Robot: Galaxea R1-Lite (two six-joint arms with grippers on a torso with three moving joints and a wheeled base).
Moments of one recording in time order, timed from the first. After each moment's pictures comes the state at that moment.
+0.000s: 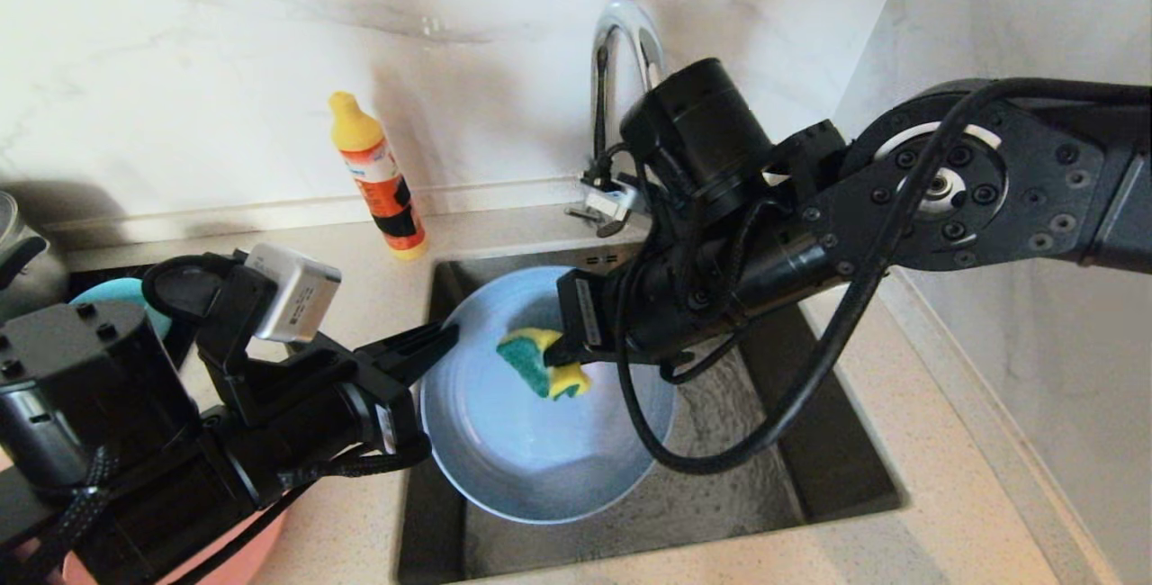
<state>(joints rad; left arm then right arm) -0.54 1.45 -0.41 -1.01 -0.02 0.08 0.80 1.99 -1.94 0.61 0.26 0.54</state>
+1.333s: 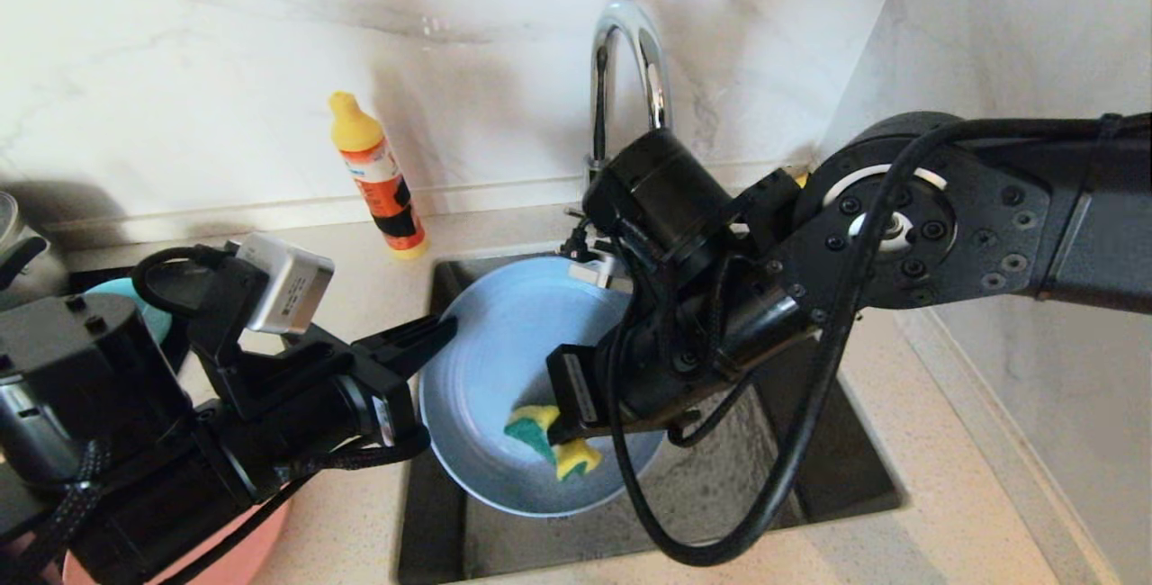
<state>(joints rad) -0.54 1.44 -0.42 -1.01 -0.02 0.07 0.86 2.03 -1.93 0.73 0.27 0.54</state>
